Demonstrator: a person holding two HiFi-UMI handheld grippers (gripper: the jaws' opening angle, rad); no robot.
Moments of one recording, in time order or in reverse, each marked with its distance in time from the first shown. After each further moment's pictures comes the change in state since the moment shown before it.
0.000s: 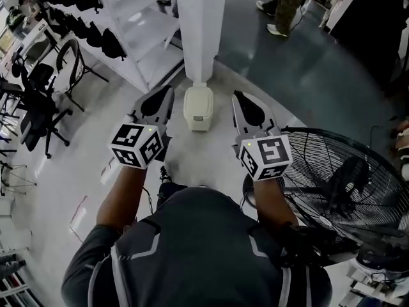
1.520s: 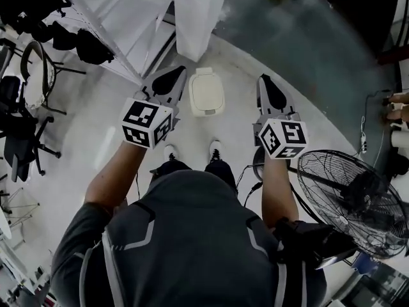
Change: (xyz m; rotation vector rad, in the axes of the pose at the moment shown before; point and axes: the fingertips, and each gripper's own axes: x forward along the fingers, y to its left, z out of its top) left arm 0.167 0.256 -0.059 -0.004 0.173 -0.265; right arm 0.262 -0.053 -0.098 0.098 0.189 -0.306
